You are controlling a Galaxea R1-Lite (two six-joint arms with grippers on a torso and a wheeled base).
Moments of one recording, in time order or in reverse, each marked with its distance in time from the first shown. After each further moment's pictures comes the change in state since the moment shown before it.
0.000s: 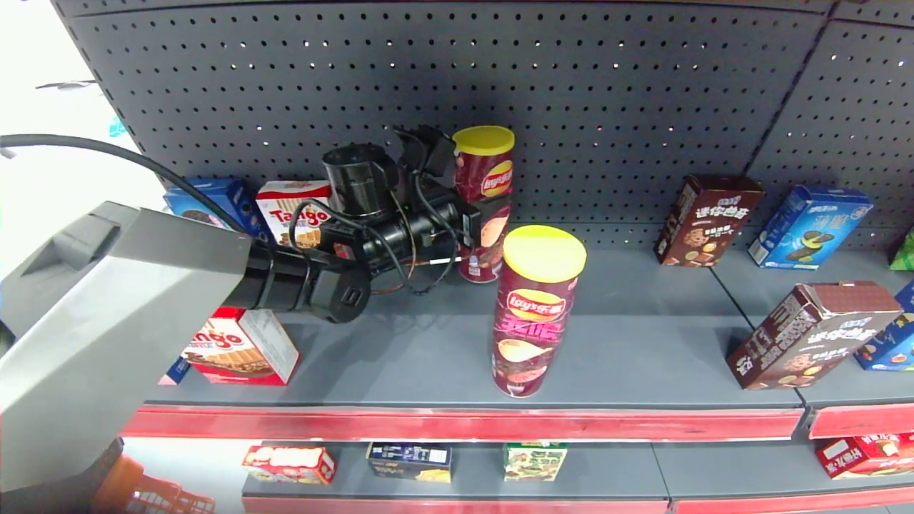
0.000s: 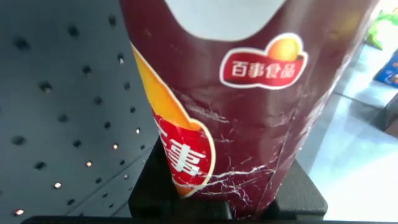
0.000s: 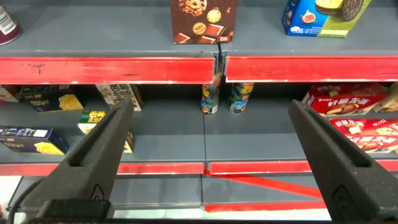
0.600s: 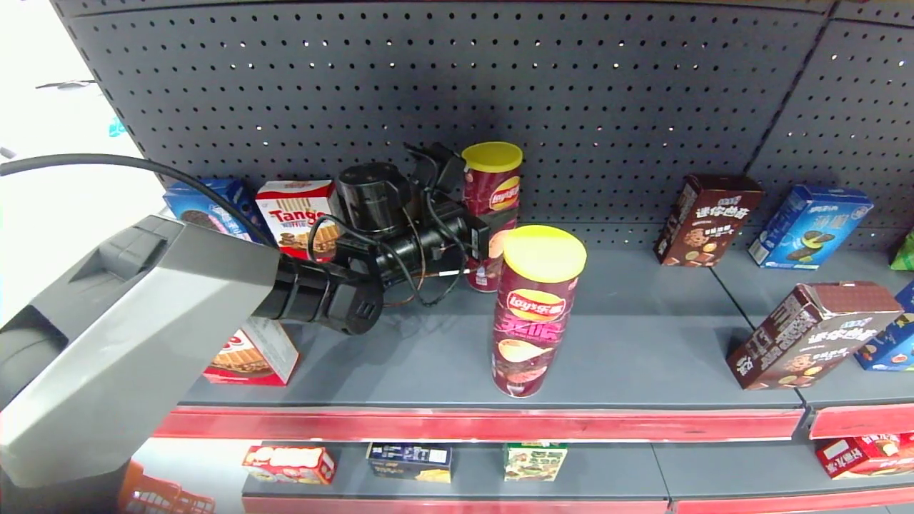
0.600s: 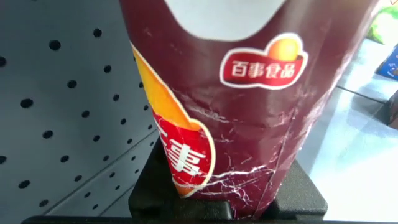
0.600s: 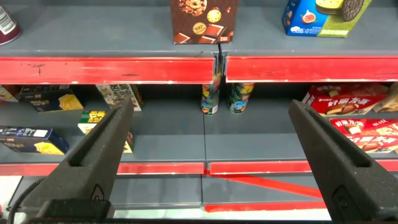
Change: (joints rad) left arm -0.013 0.050 0.000 -0.047 0.000 0.001; right arm 0.000 0.000 0.000 0.000 0.000 0.000
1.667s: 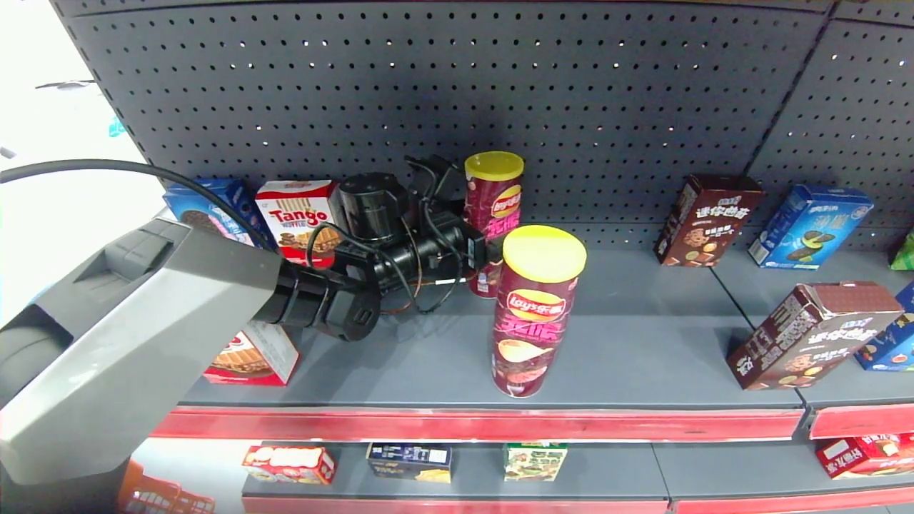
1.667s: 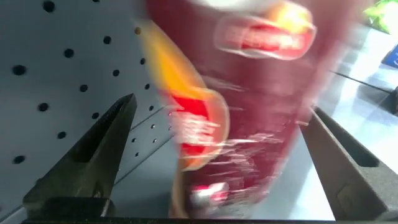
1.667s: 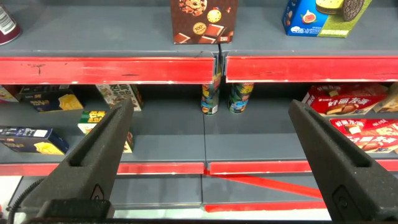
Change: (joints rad) left arm 0.010 -0.002 0.044 -0.003 0.001 0.005; right arm 0.000 0.000 0.000 0.000 0.000 0.000
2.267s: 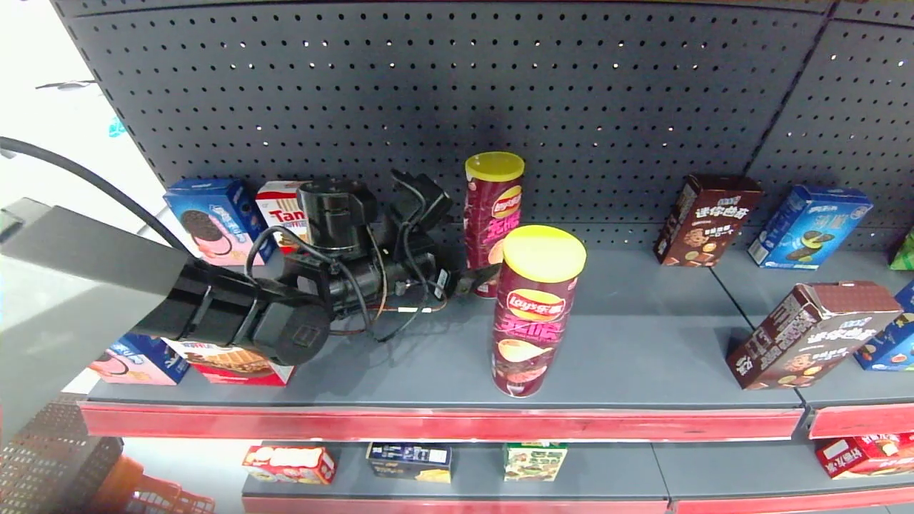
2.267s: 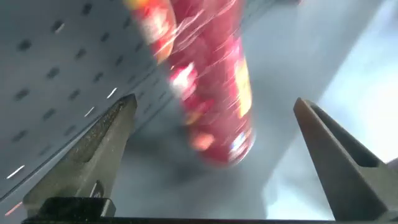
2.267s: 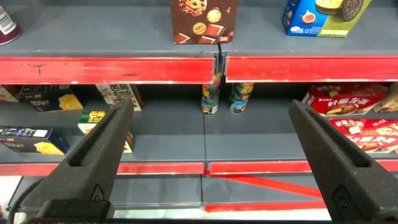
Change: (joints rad) left arm 0.011 -0.218 0.301 0.114 0.116 0.304; right arm 0.000 0.000 0.000 0.000 0.000 0.000
